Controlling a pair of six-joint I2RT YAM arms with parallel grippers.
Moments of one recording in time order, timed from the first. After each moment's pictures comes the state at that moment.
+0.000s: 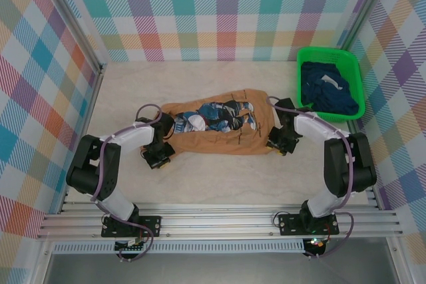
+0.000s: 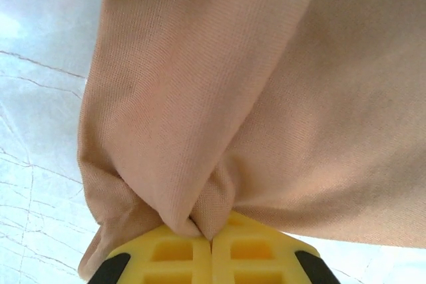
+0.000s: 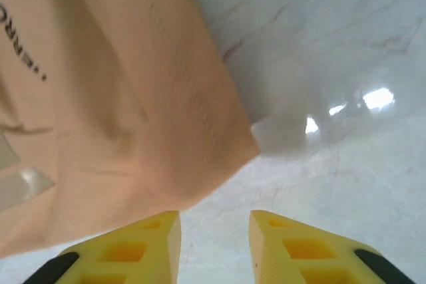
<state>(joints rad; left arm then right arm) -0.36 1.62 0.91 -0.88 0.01 -0.94 0.25 1.62 1.00 -0.85 -0.14 0.74</state>
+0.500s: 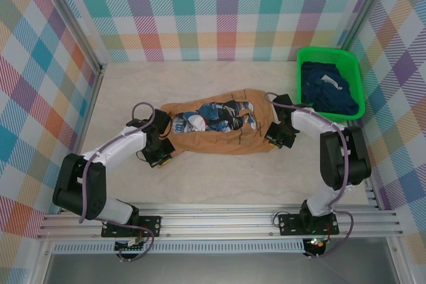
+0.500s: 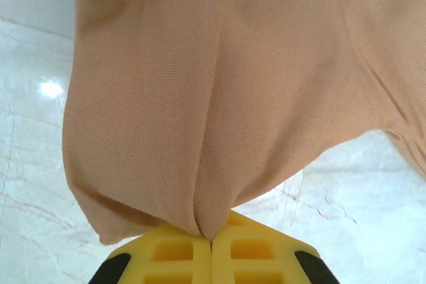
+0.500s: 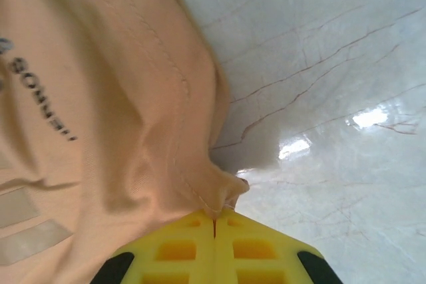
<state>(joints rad) -0.37 1.43 0.90 -0.90 0.09 -0.94 0.25 1.67 1.06 -0.83 -0.09 0.72</state>
